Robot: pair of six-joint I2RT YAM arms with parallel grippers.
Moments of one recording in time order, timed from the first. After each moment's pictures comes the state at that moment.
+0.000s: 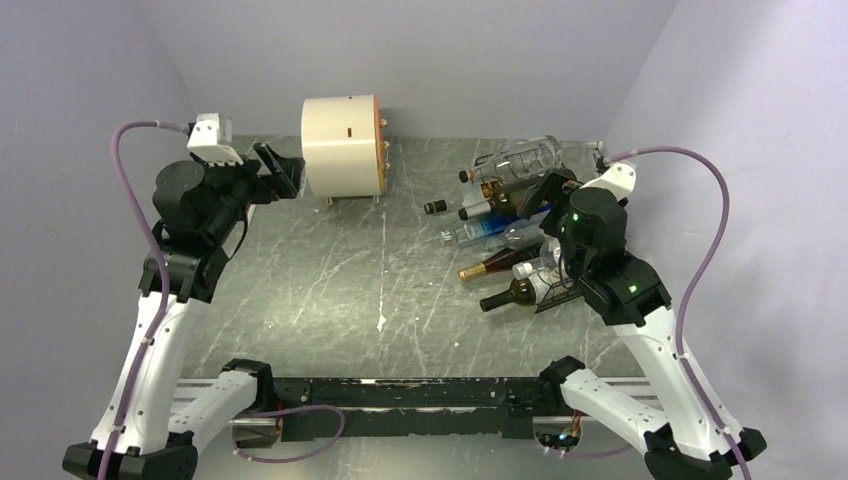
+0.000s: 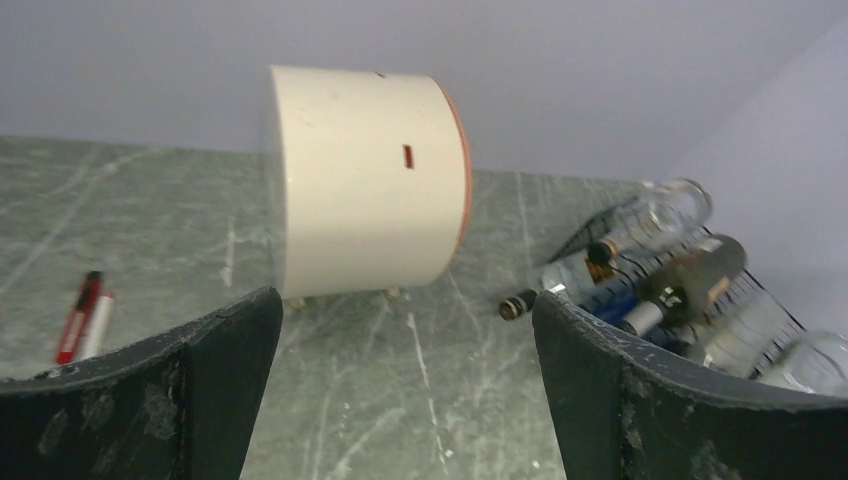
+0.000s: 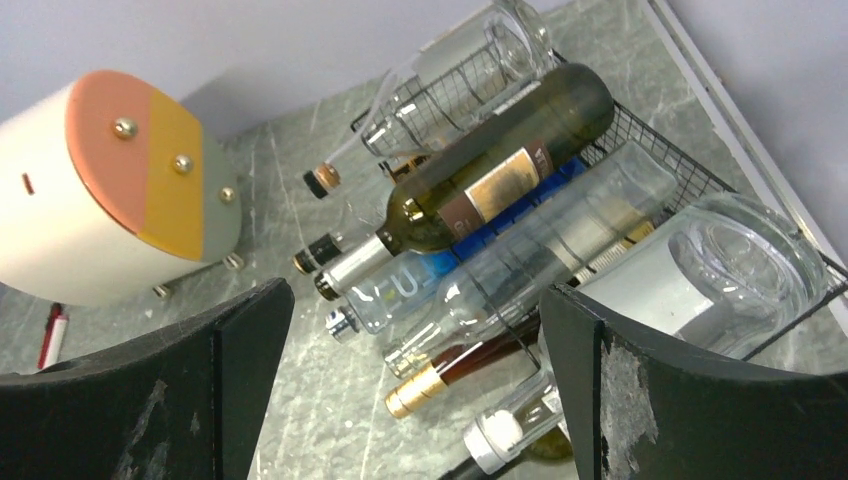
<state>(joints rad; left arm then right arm) -0.17 0.89 1.15 -0.30 0.06 -0.33 0.50 0.85 1.20 -0.64 0.59 0.48</state>
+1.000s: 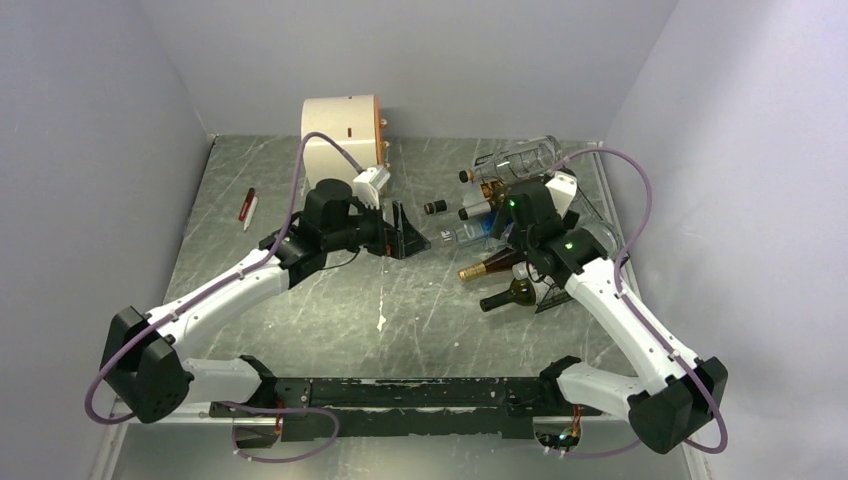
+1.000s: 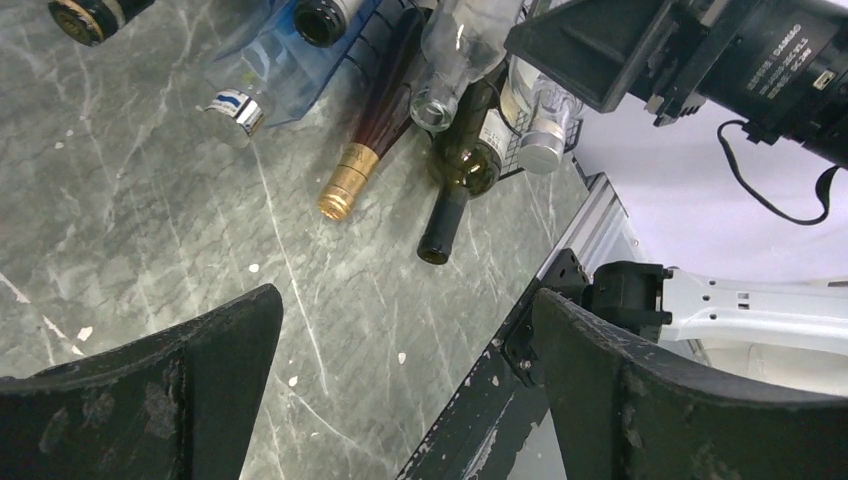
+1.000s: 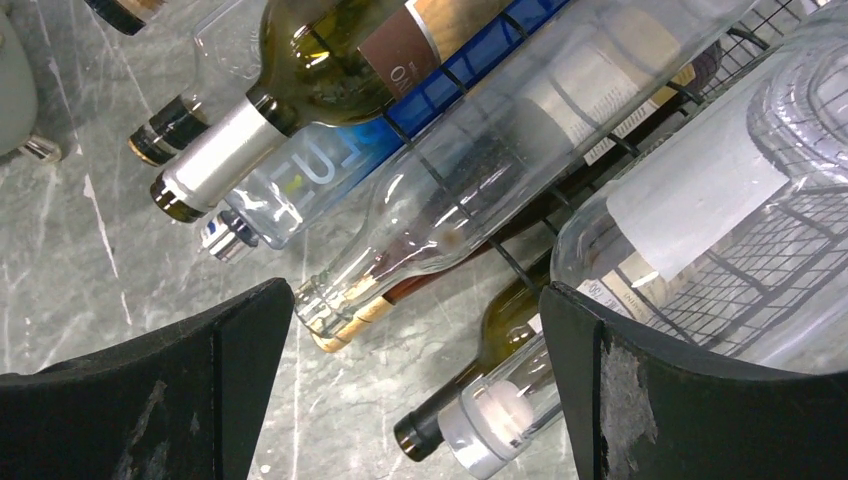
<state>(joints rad) -0.68 1.26 0.97 -0.08 0.37 -0.60 0.49 1.10 1.06 -0.74 0.55 0.64</state>
